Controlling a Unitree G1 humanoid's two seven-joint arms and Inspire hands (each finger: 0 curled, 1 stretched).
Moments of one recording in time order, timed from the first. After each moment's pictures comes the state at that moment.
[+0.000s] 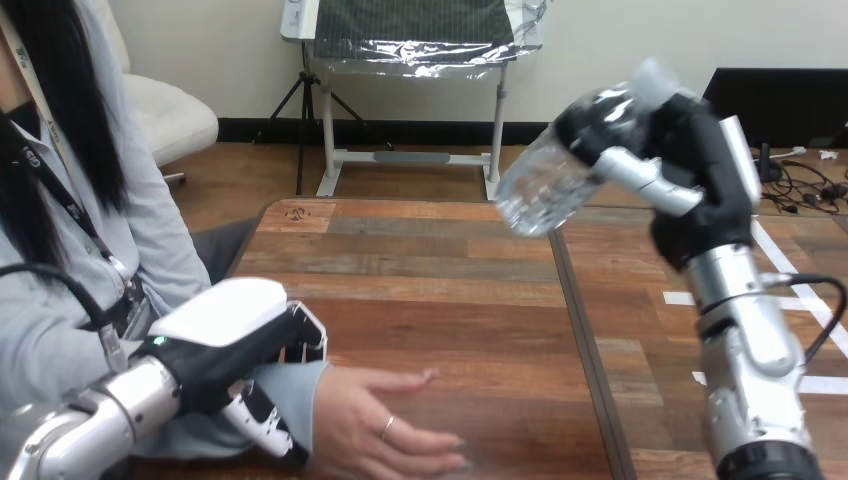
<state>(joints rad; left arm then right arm) -0.10 0.72 -0.16 0.13 0.54 -0.42 -0.34 -0.53 -0.18 -0.23 0.72 0.27 -0.46 0.37</state>
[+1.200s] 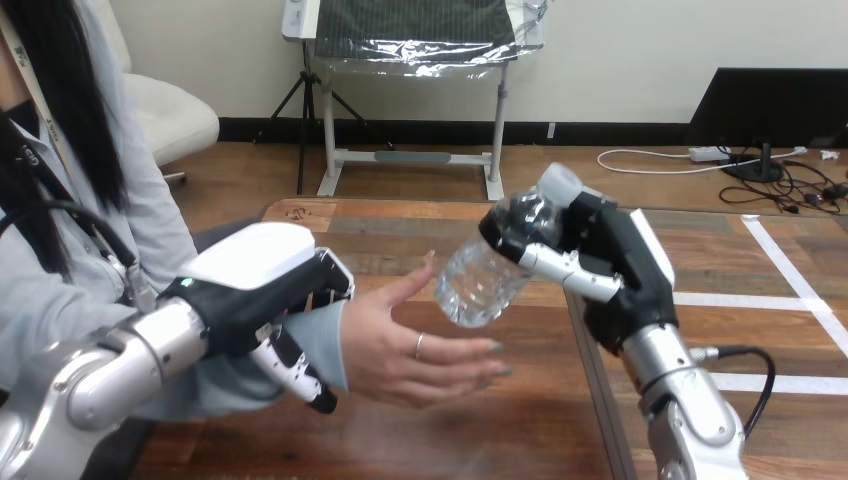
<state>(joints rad) -0.26 0.67 -0.17 0.15 0.54 -0.41 -0.40 -0.40 -0.08 -0.17 0.77 0.20 -0.47 0.39</state>
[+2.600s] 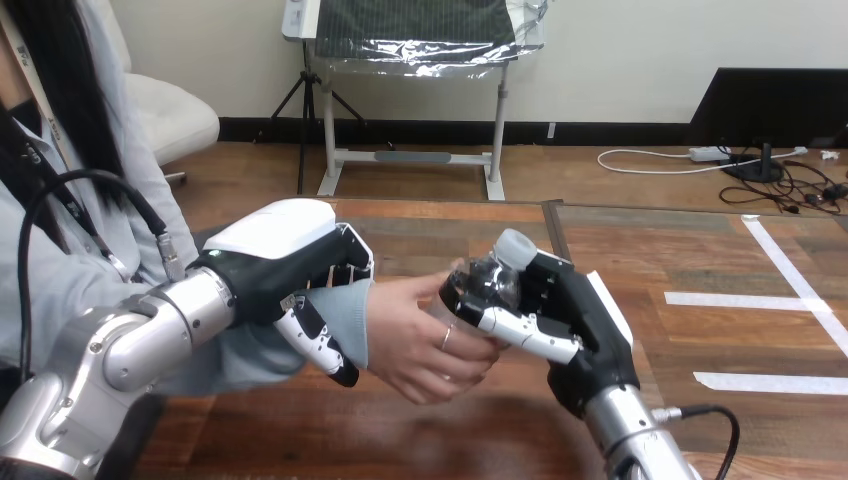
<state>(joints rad) -0.39 0.60 -0.20 0.28 0.56 -0.41 -0.41 -0.20 0.01 -0.06 0.62 0.14 -0.43 0.33</state>
